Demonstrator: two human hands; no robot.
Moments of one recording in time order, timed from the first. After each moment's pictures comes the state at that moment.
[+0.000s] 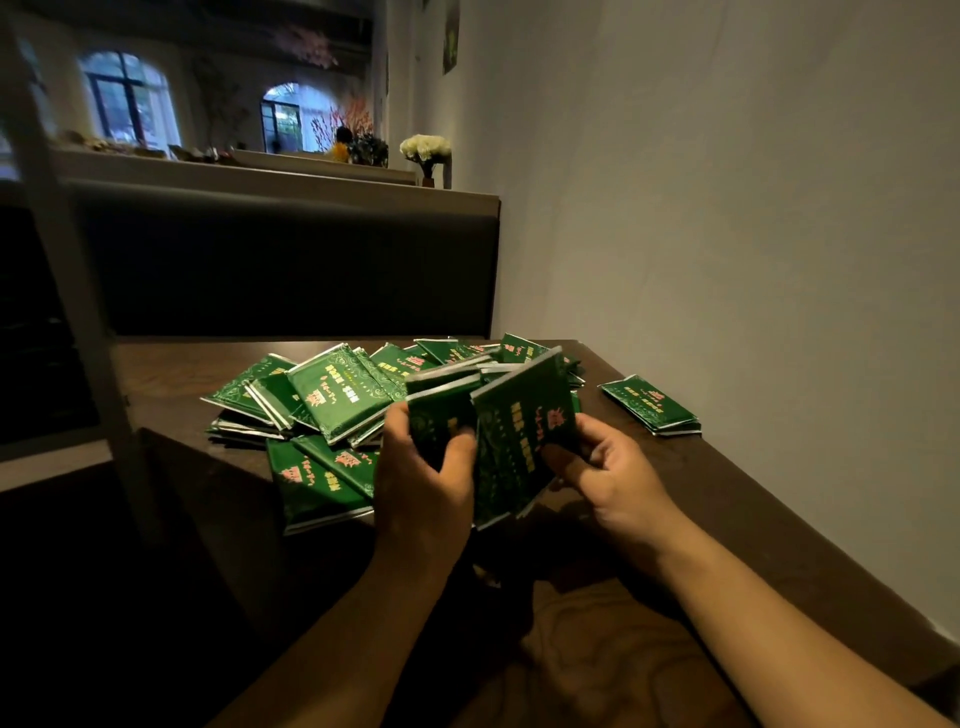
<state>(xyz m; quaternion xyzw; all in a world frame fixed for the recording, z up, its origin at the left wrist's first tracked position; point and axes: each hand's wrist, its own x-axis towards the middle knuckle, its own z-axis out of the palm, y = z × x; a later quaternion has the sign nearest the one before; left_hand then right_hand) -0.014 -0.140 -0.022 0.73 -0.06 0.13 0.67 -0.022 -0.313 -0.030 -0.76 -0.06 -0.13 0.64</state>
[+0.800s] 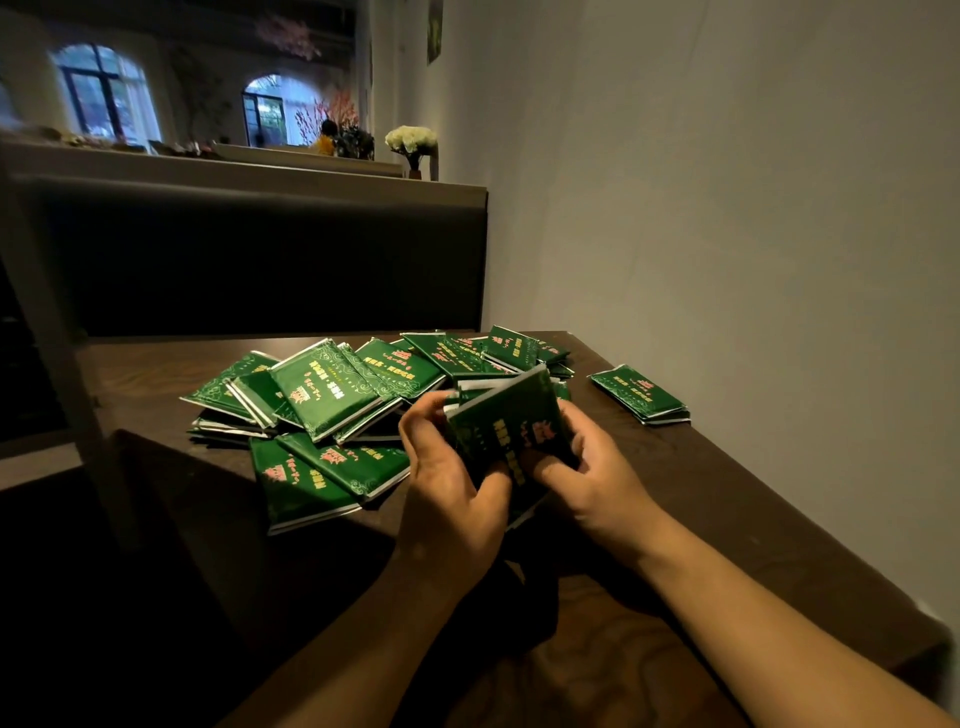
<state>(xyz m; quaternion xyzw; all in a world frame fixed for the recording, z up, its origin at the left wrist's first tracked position) -0.013 -0.152 -0.044 0.71 -0.22 0.13 0.66 -0.029 -0.305 -0.032 -0.76 -0.10 -0.12 0.63</state>
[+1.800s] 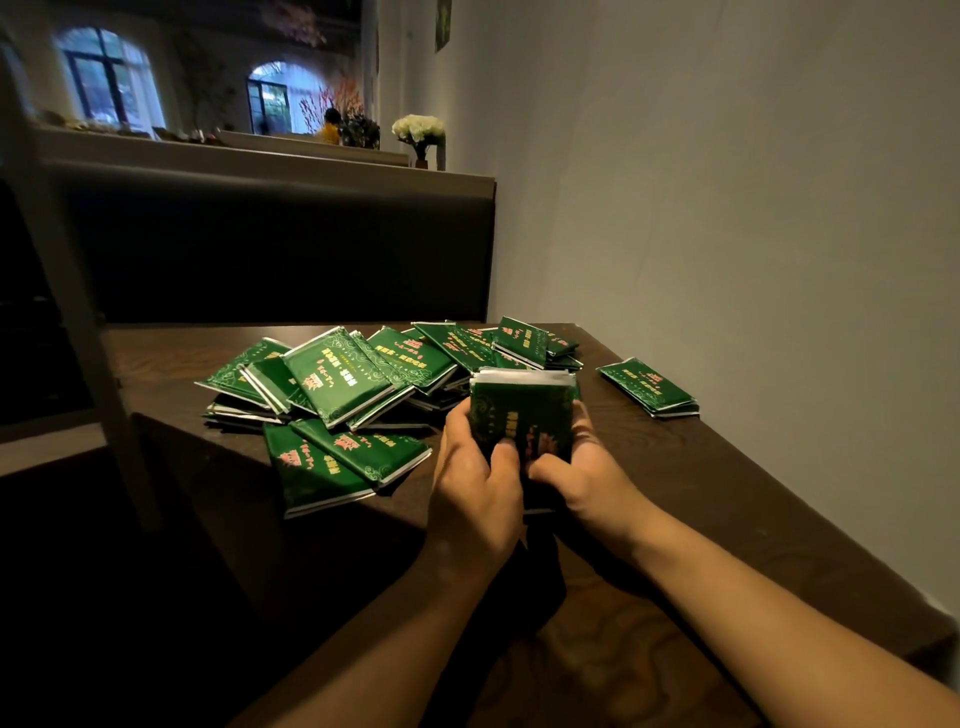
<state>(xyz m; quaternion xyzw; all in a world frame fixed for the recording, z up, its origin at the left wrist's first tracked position) -0.007 -0.166 -0.053 0.73 -0.12 0.09 0.67 -0.021 -0.297 -0.044 -0.74 -0.01 -0.05 0.67</state>
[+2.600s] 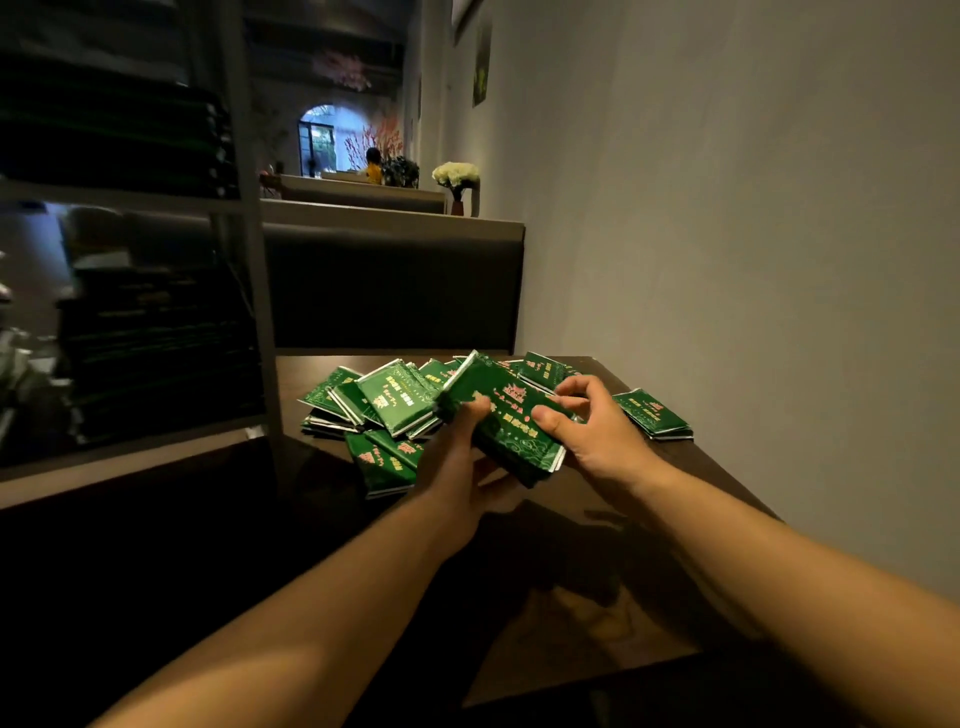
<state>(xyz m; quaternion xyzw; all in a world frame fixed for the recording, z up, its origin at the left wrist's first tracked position) -0.055 -0.112 0.024 0.51 0.02 -0.14 0.85 -0.053 -0.268 0.036 -0.80 0.02 -0.13 0.59</state>
